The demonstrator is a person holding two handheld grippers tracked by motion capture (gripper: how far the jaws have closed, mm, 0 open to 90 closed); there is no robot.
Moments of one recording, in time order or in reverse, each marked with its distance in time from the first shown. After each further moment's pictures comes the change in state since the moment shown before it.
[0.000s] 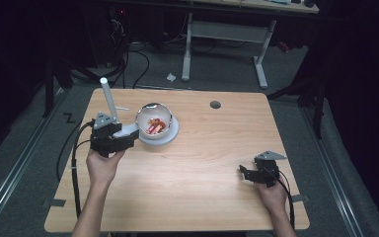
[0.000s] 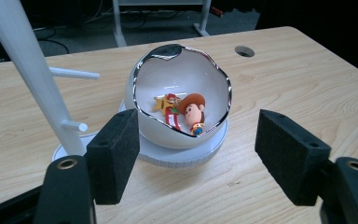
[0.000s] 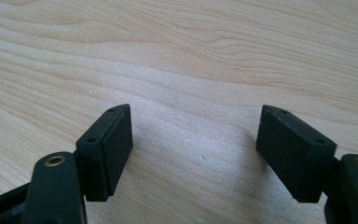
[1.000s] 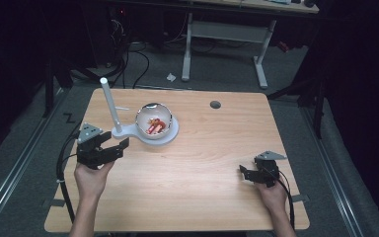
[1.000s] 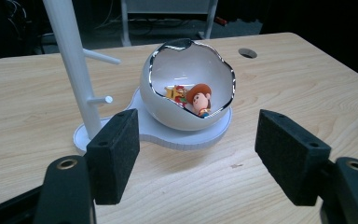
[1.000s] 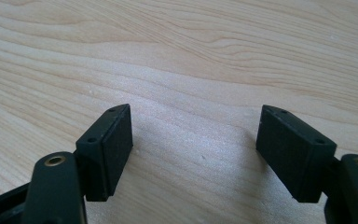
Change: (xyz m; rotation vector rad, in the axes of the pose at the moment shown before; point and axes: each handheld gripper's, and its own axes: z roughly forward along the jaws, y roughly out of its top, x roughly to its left) left arm 0.004 -0.023 -0.033 -0.037 0.013 -0.018; right arm 0.000 0.000 0.000 0.000 -0.001 0.000
